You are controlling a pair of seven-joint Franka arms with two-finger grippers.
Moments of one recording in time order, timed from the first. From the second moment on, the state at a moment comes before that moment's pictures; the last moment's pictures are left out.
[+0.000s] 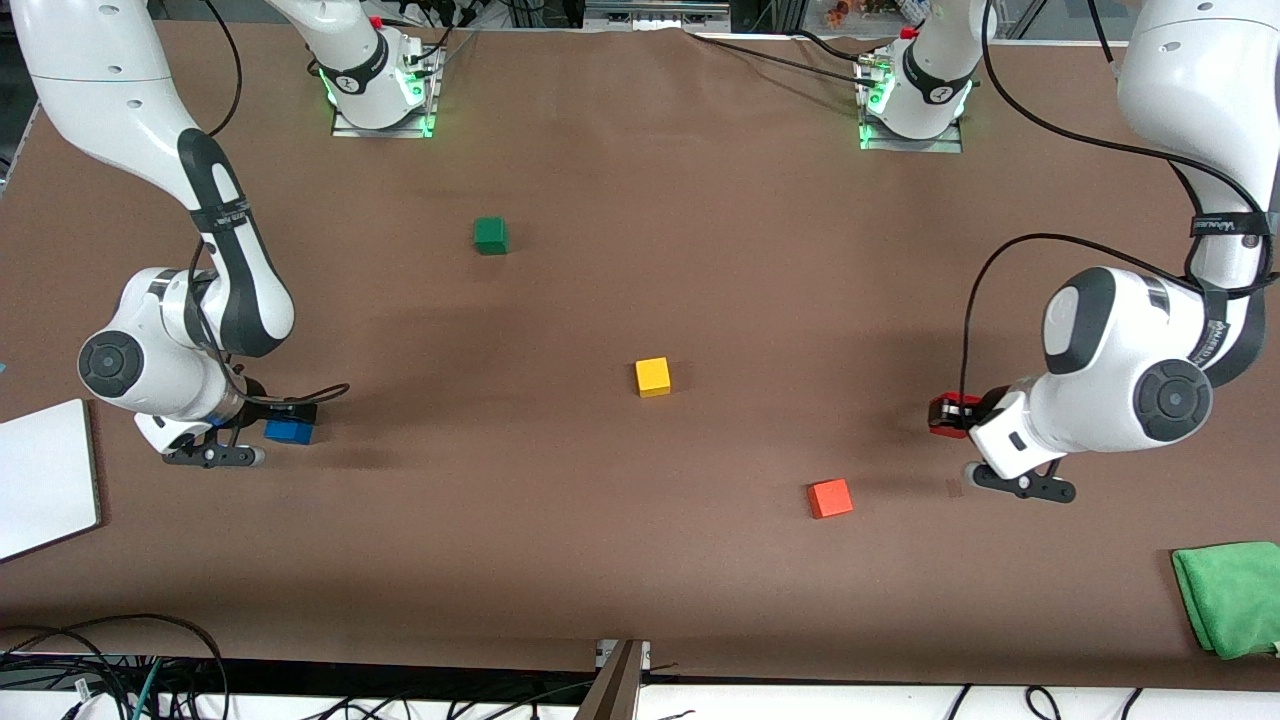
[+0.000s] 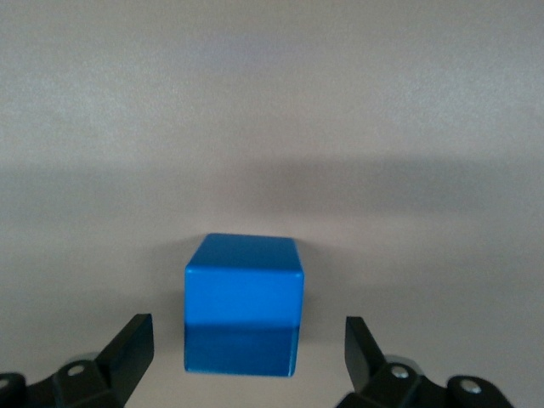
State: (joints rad) left arm 0.19 0.63 -0.39 -1.42 0.11 1.87 -0.03; right arm 0.01 0.63 -0.08 -1.75 0.00 2.35 -0.04
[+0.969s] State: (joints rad) left arm -0.14 0.73 -0.41 -1.33 0.03 1.97 -0.43; right arm 0.01 0.64 -0.08 -1.75 0.00 2.39 -0.04
